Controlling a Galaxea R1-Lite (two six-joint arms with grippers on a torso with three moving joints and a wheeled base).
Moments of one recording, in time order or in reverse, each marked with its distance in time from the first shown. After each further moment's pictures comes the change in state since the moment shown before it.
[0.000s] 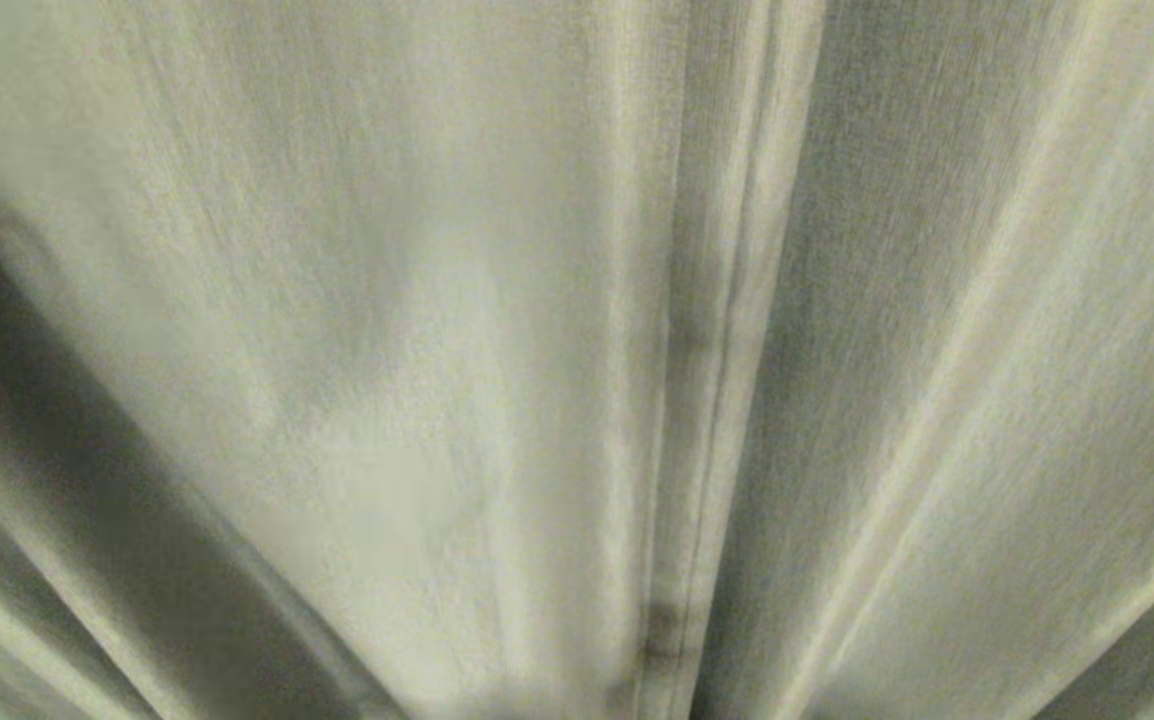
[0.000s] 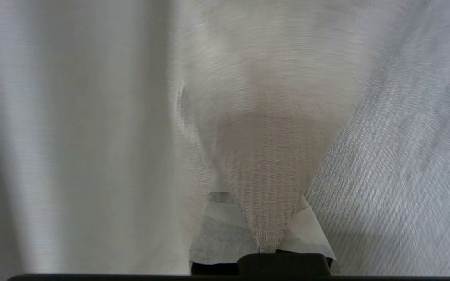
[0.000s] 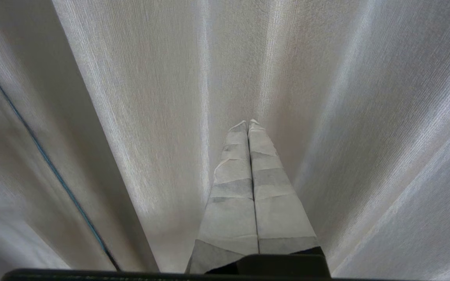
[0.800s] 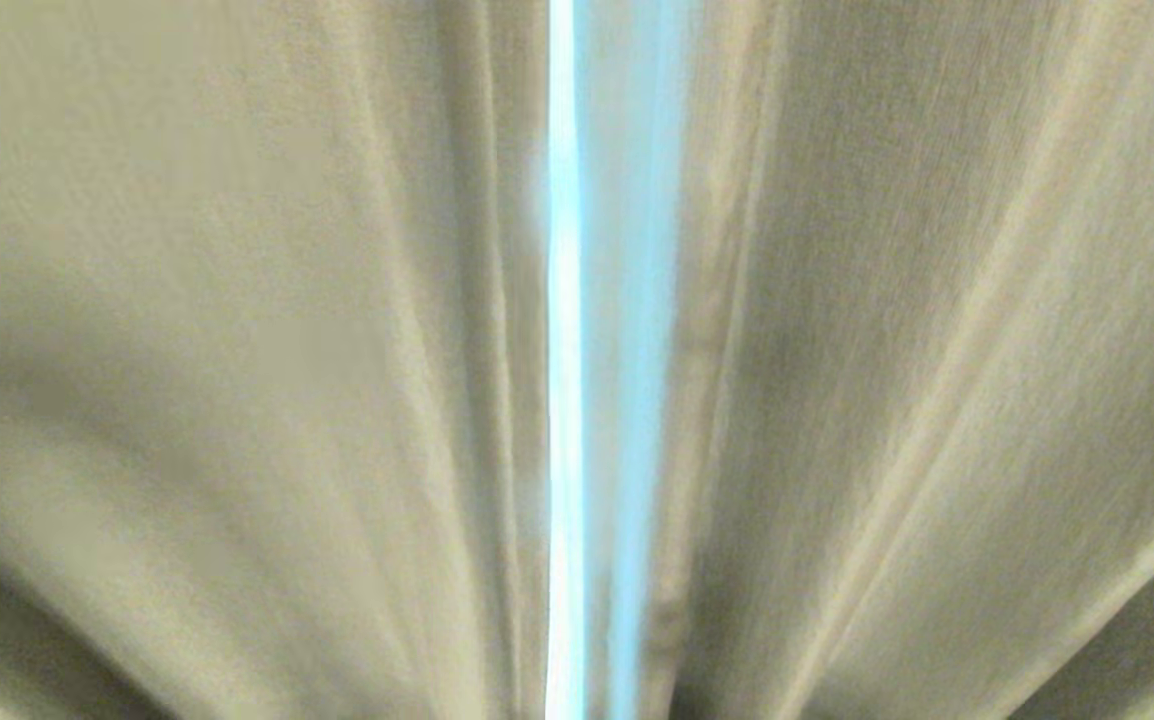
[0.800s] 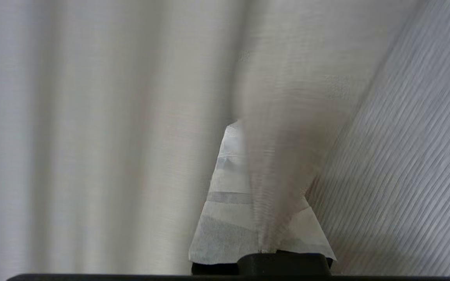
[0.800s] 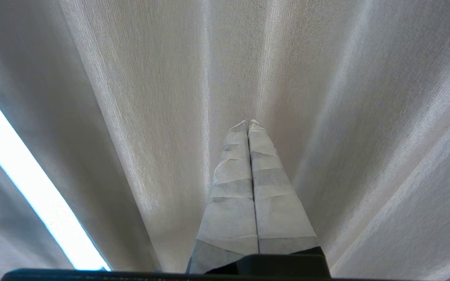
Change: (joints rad) left arm 0.505 0.326 -0.228 -0.135 -0.124 -0.189; right arm 0.000 0.000 0.000 0.000 -0.001 0.000
